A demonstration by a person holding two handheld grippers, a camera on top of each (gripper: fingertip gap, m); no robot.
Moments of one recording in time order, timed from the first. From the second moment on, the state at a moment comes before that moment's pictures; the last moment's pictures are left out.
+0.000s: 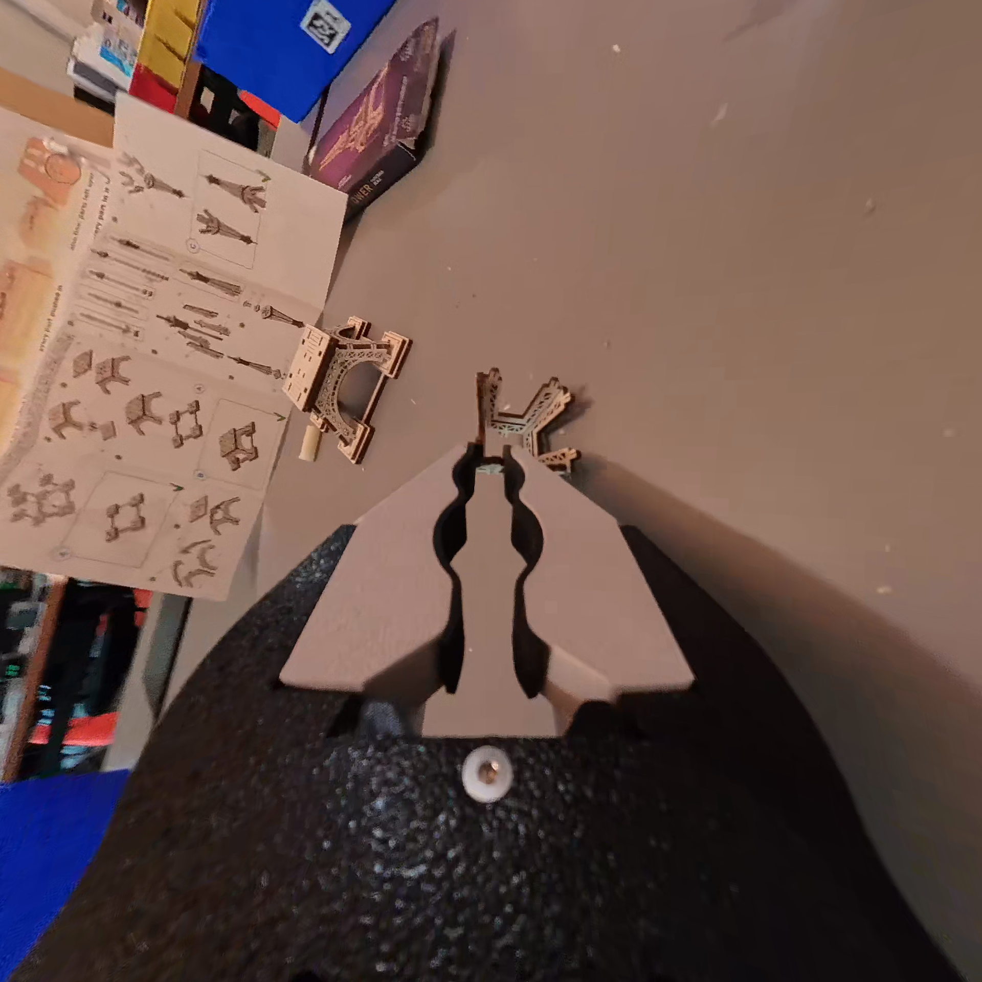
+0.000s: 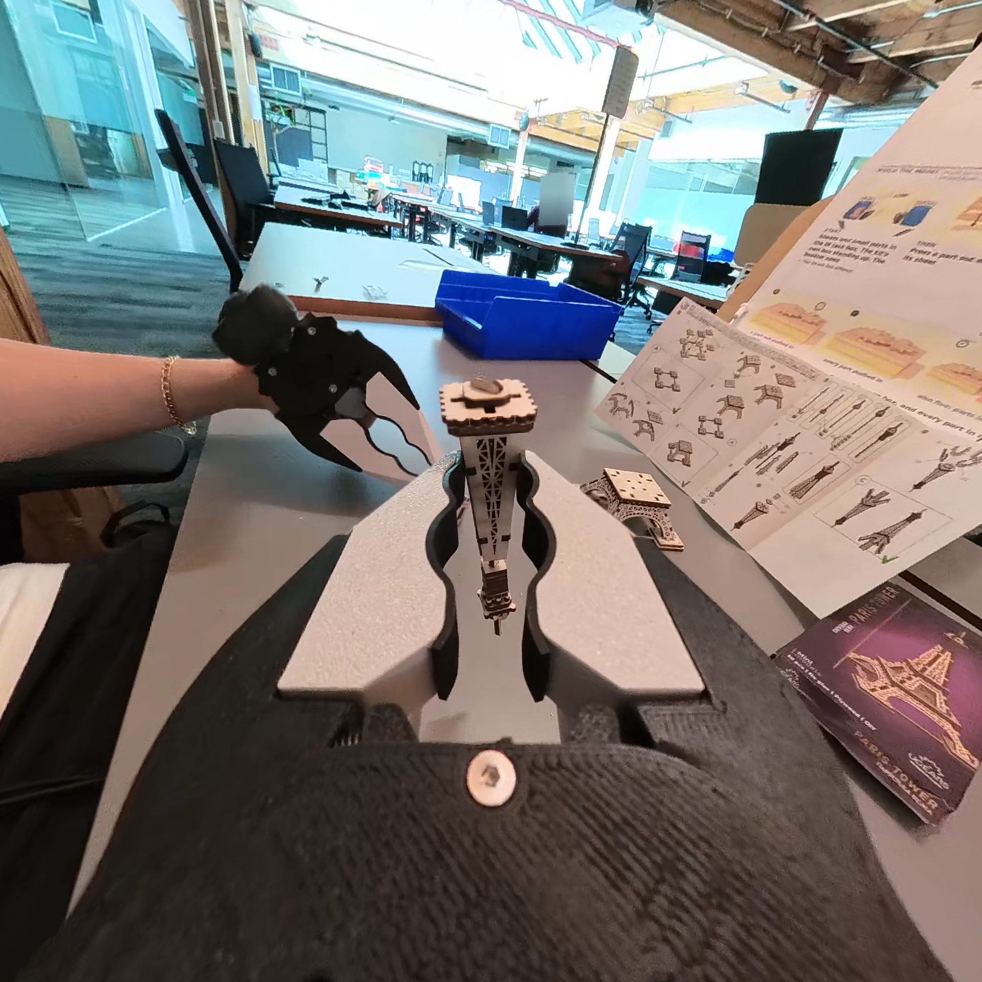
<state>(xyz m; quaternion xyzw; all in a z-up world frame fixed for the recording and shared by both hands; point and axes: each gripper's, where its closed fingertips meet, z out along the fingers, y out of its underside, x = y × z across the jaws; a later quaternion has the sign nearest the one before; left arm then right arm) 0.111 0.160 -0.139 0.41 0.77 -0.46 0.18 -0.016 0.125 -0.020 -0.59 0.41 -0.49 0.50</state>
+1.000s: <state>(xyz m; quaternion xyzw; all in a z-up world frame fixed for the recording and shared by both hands) -0.037 0.142 0.024 0.39 0.73 -0.46 -0.31 -0.029 0.153 -0.022 -0.65 0.39 -0.38 0.53</state>
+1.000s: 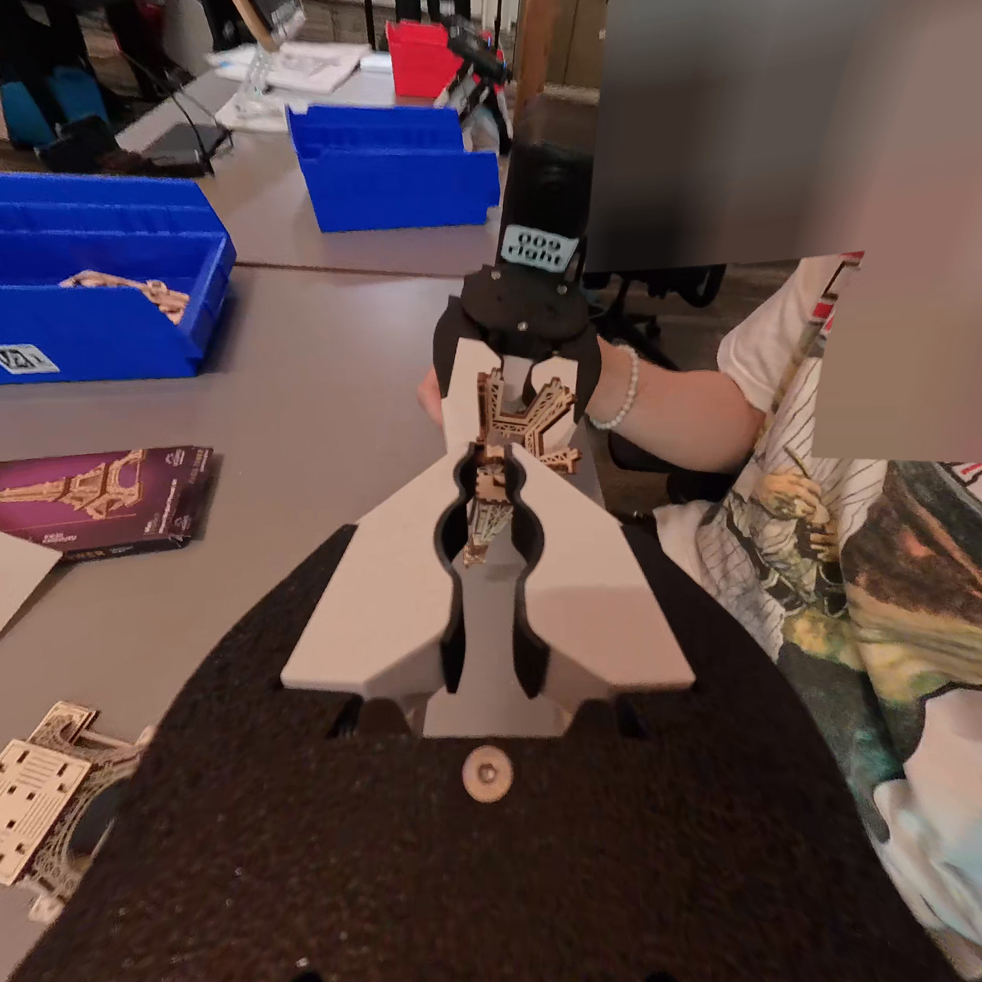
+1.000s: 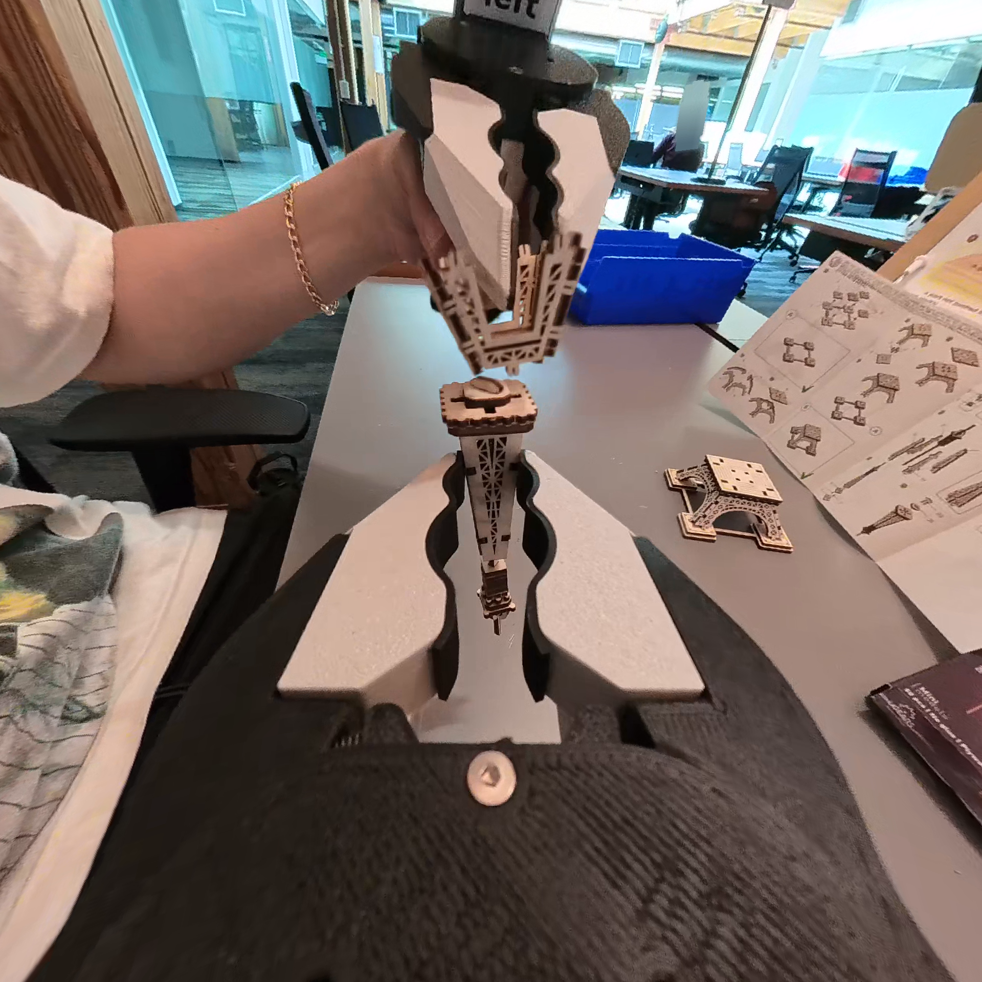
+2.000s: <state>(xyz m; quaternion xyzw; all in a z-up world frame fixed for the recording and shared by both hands) -0.028 0.140 0.011 0.40 0.80 -0.39 -0.22 -0.022 0.159 -0.034 -0.64 0.41 -0.33 0.57</state>
